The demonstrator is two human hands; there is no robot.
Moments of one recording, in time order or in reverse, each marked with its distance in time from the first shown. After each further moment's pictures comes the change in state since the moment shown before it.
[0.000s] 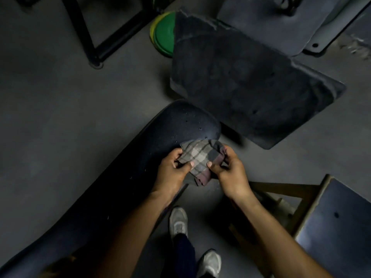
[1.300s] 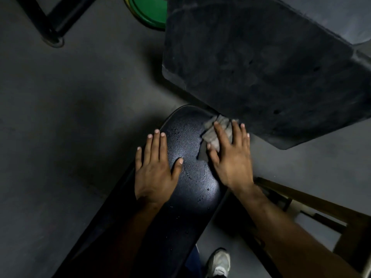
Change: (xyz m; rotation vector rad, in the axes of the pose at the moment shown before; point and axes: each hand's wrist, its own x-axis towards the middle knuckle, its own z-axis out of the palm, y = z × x) left_hand 0.153 -0.035 -0.068 1.253 0.113 0.370; right_hand 0.160 0.027 0.061 -1.137 0.155 -0.236
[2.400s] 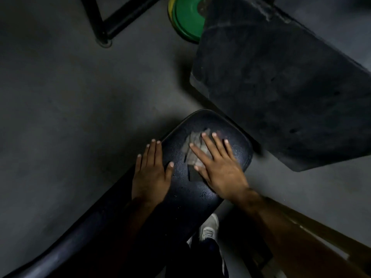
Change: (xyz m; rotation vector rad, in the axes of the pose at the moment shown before) left_hand -0.044 -0.023 -0.006 -0.113 -0.034 -0.211; right_hand -0.012 -0.012 0.002 -0.213 -0.215 -0.598
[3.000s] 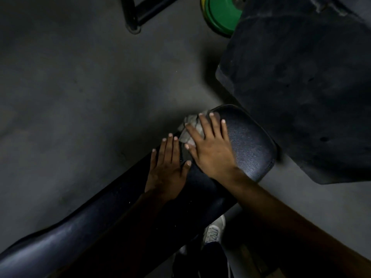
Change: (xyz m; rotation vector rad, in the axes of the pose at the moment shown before) left_hand -0.014 -0.004 0.016 0.052 -0.050 -0.048; right_hand 0.070 -0.057 -0.001 -0.015 0.069 -0.059
